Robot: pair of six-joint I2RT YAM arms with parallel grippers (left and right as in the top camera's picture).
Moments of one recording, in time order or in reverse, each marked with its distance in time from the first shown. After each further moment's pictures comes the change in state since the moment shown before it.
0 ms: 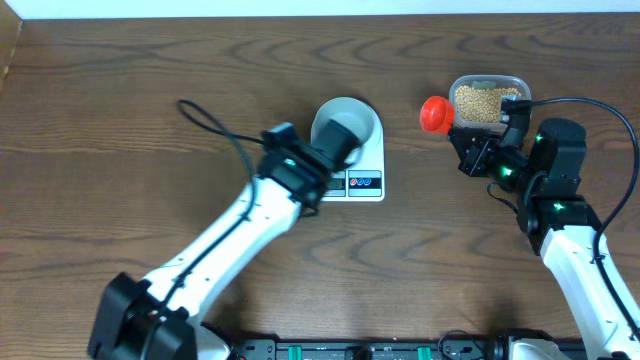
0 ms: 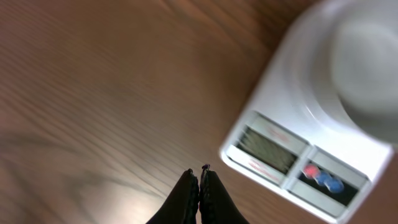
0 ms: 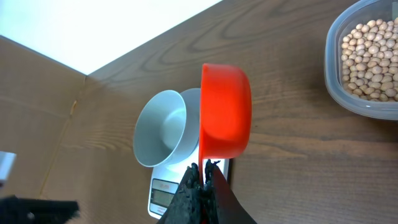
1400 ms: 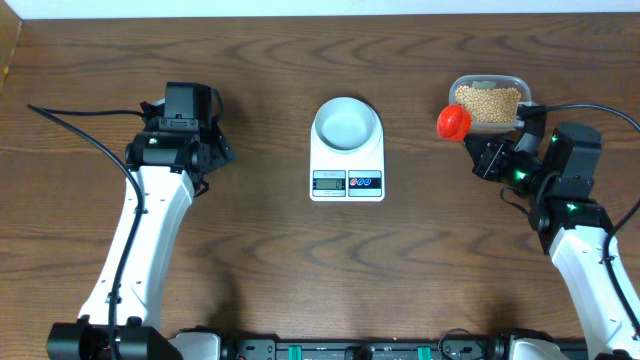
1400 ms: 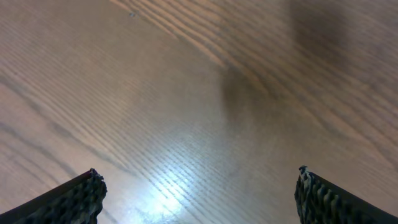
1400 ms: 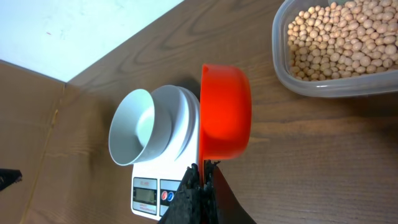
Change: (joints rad) left arm 0.549 -0.100 0.000 0.016 -0.011 0.545; right arm -0.085 0.000 0.000 -0.089 -0.003 -0.031
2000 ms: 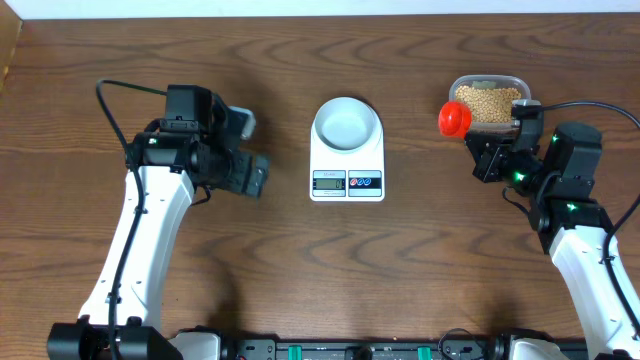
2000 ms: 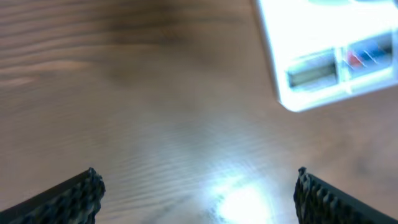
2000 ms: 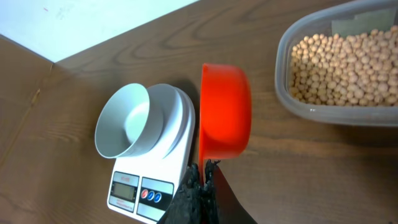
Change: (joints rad) left arm 0.001 0.000 0.000 -0.069 0.594 0.765; right arm 0.000 0.000 0.000 0.023 0.002 -0.170
